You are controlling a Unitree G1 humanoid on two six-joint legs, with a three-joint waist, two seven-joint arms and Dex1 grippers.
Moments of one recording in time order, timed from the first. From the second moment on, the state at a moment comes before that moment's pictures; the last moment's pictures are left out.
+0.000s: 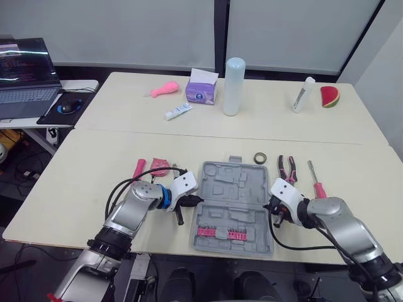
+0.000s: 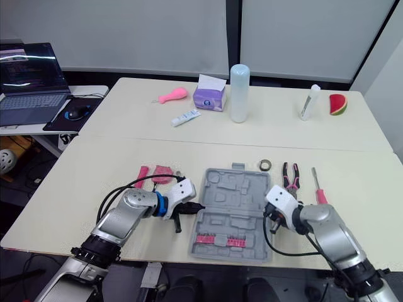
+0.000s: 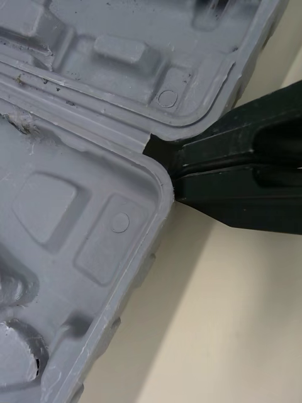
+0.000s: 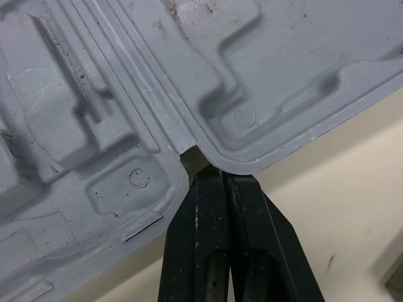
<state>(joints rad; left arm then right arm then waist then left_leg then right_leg) -0.39 0.51 -0.32 0.13 0.02 0.42 -1.06 -0.16 -0.62 0.23 -0.35 -0.04 0.90 0.82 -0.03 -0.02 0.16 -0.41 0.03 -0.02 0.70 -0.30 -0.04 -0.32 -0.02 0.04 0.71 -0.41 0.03</state>
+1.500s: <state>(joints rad) -0.32 0.57 -0.36 0.00 -0.04 0.50 -1.11 -0.09 -0.73 0.26 -0.44 0.07 0.93 0.78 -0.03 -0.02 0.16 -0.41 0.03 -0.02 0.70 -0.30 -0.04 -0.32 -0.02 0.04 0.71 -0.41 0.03</state>
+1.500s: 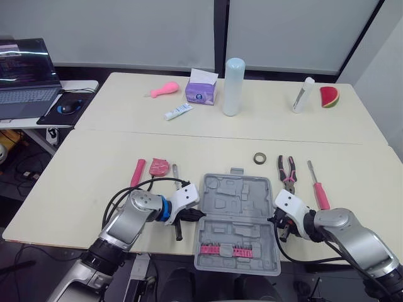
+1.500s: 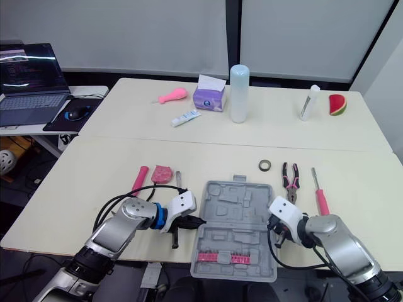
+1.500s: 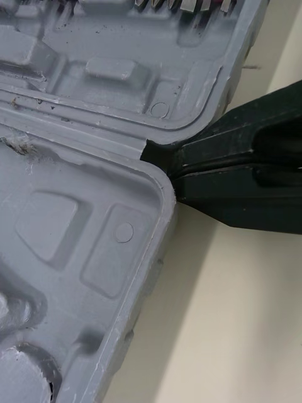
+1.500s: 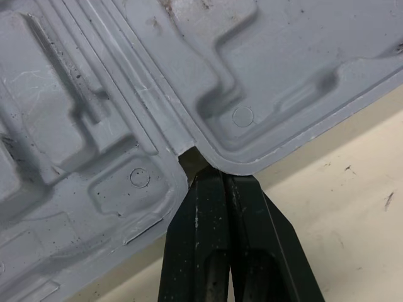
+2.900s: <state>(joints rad) -0.29 0.65 -0.36 -0.05 -0.08 0.54 -1.11 0.00 -0.77 0.16 -0.51 0.18 0.99 0.75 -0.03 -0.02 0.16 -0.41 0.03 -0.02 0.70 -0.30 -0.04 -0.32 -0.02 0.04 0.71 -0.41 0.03</state>
